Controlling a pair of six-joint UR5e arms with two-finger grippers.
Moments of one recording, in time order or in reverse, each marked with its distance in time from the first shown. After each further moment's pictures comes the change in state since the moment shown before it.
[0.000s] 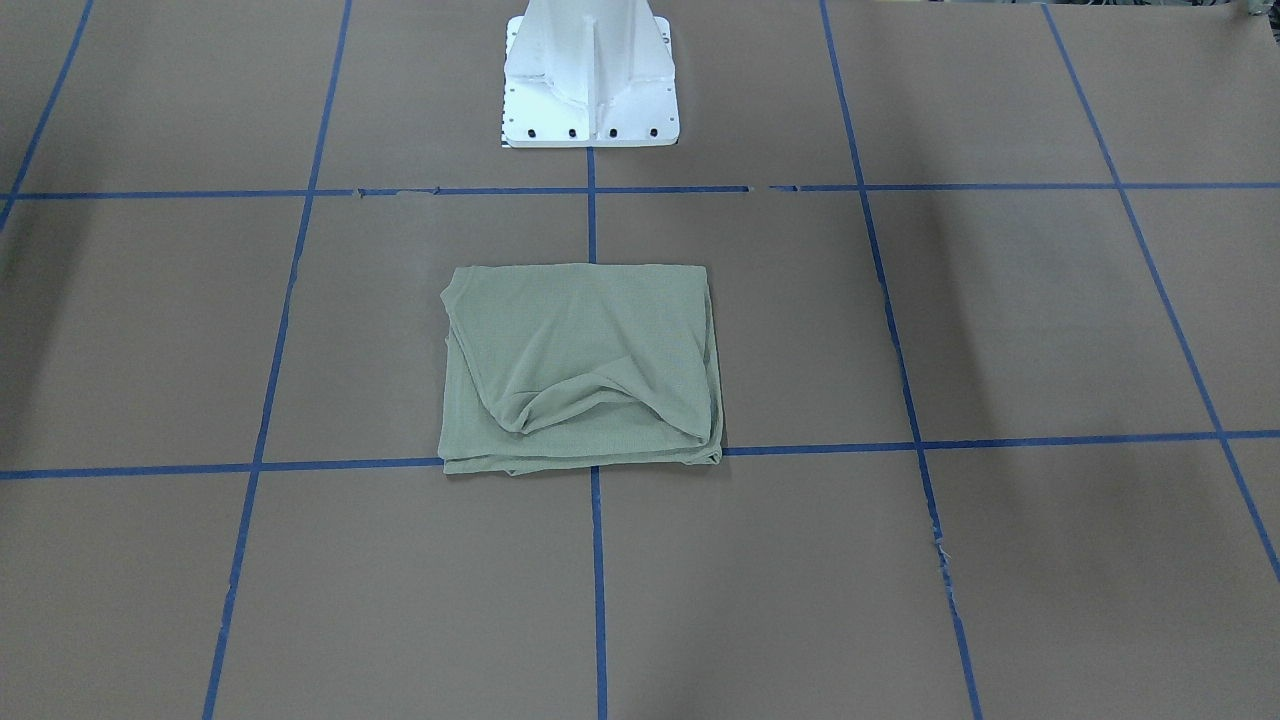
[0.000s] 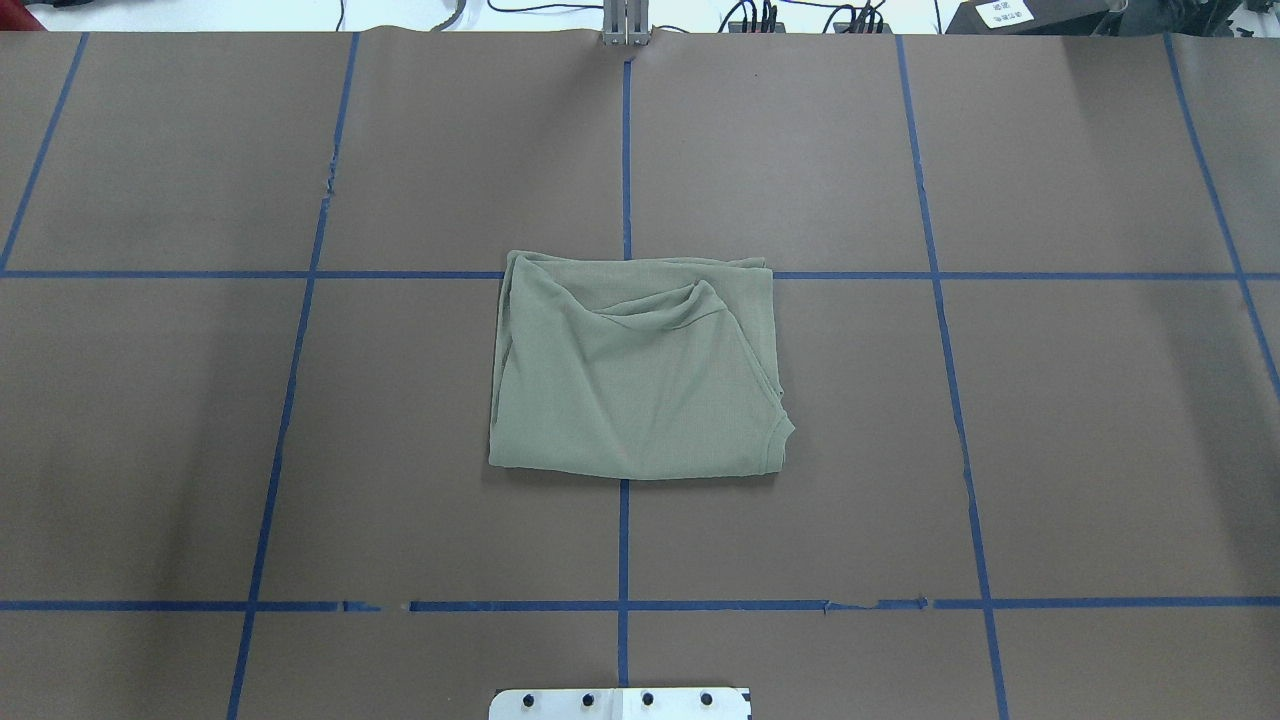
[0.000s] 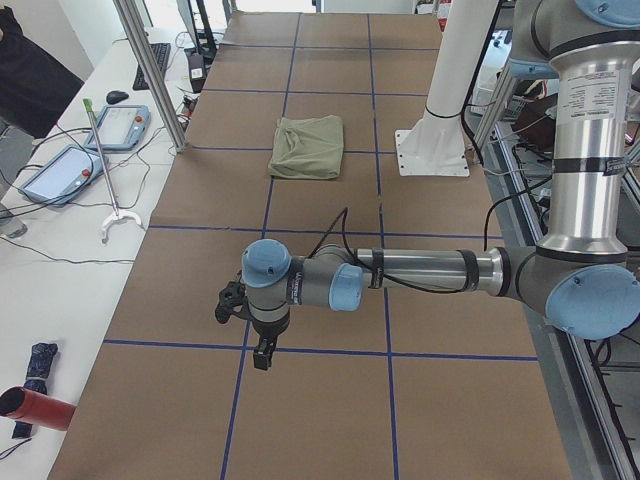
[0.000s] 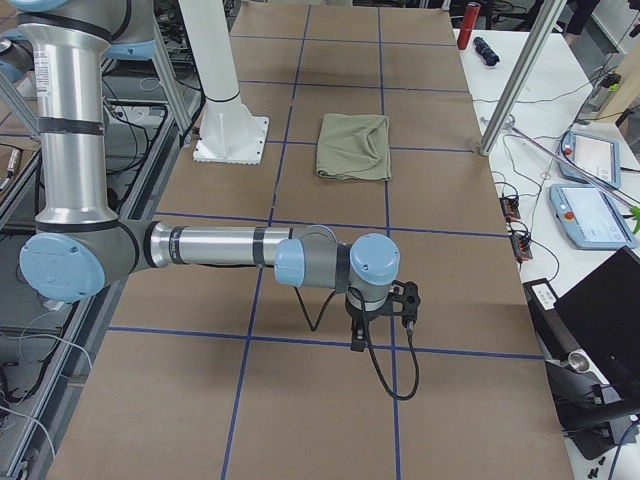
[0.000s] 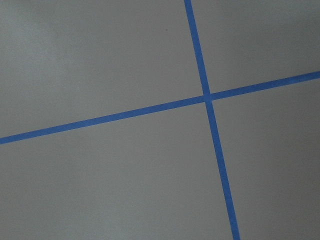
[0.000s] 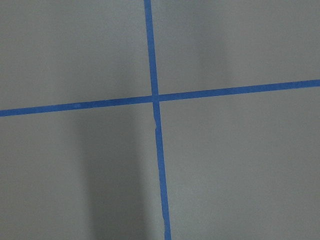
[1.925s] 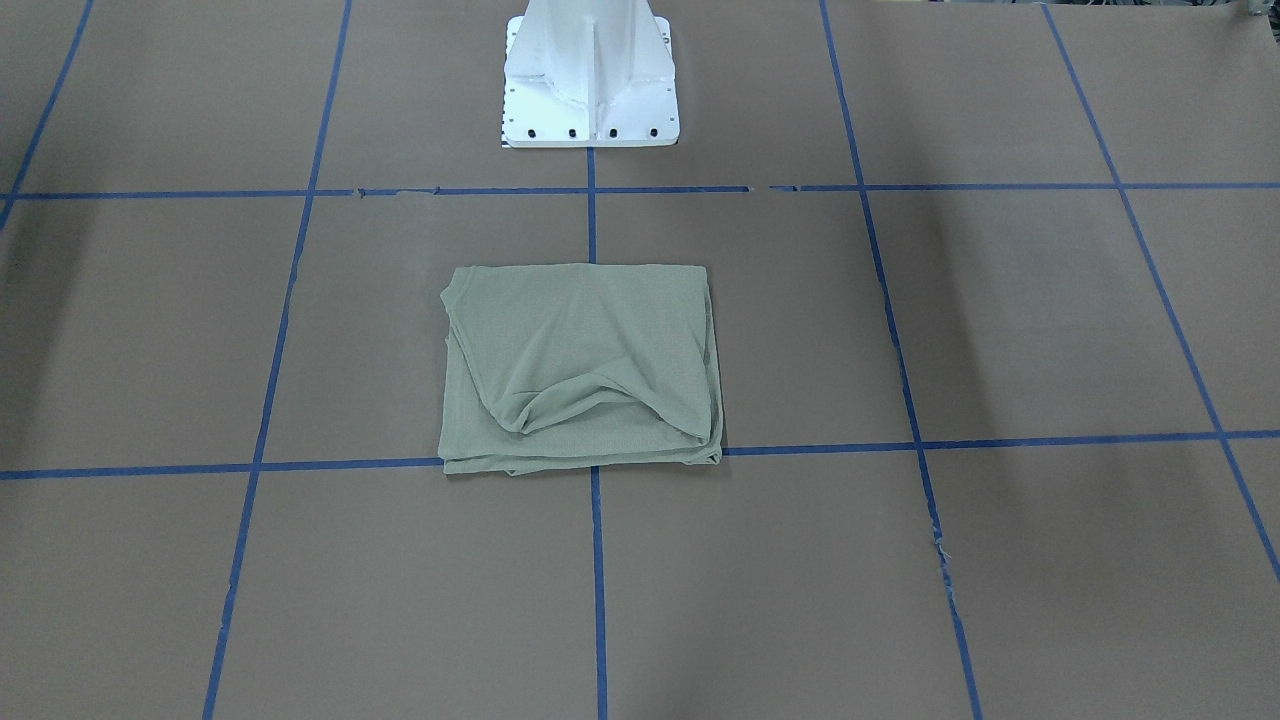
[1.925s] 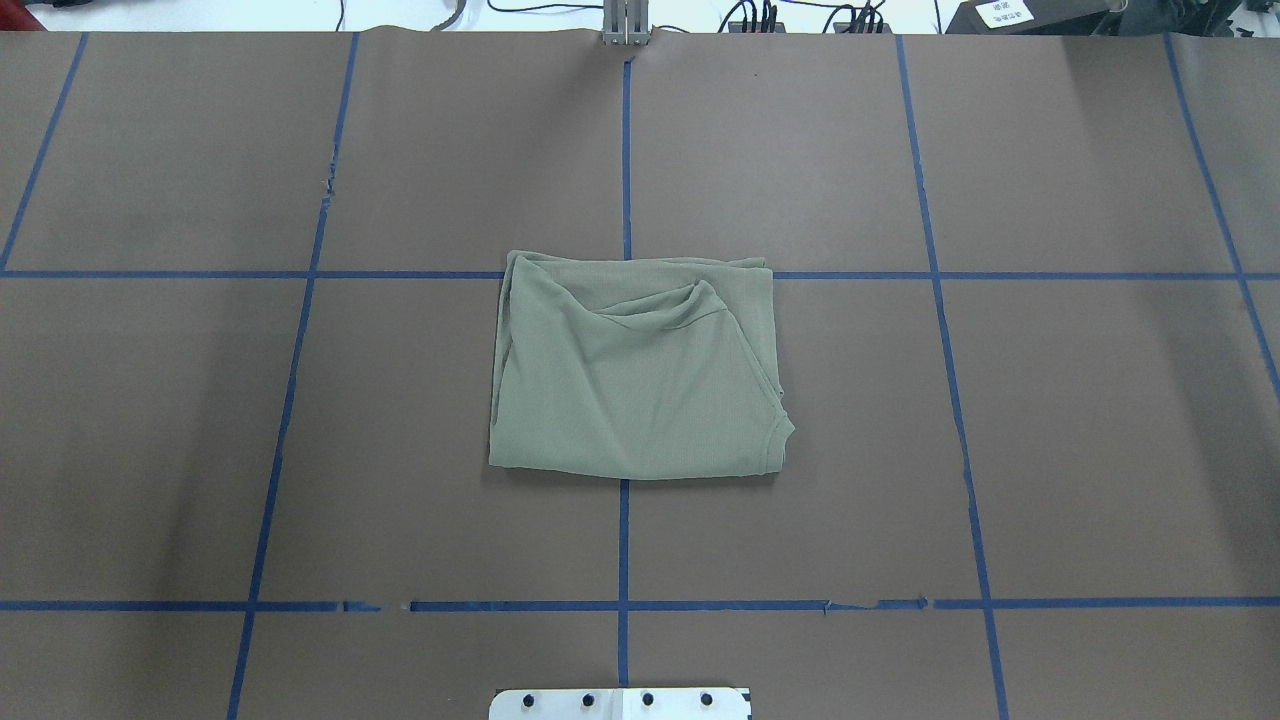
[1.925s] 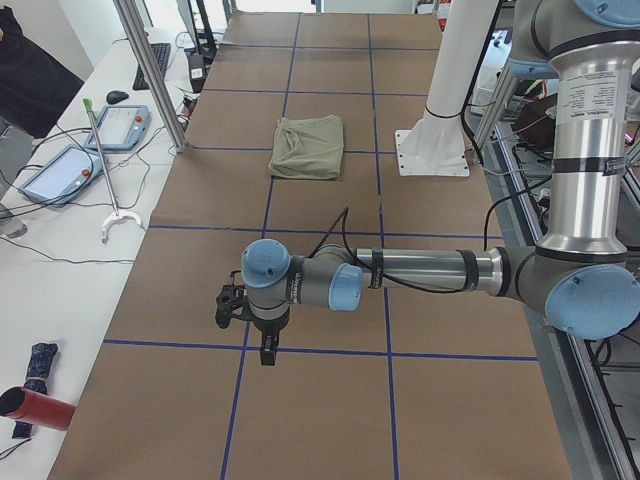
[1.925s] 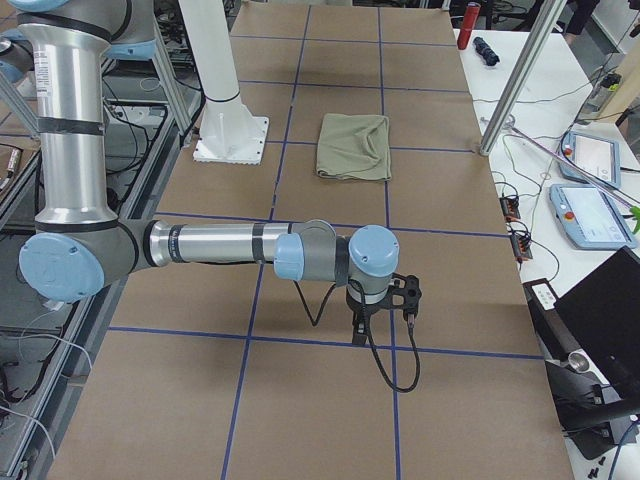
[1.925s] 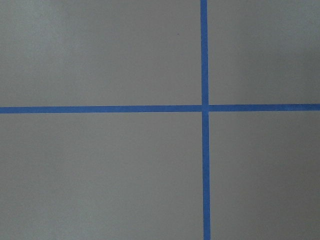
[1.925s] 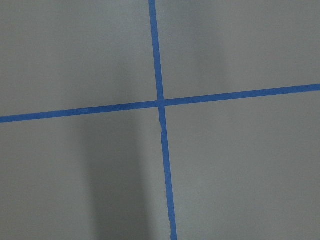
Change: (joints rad) left arm 0.001 -0.002 0.001 -0.010 -0.037 -0.191; right arm 0.000 0.004 0.017 -0.001 0.001 0.016
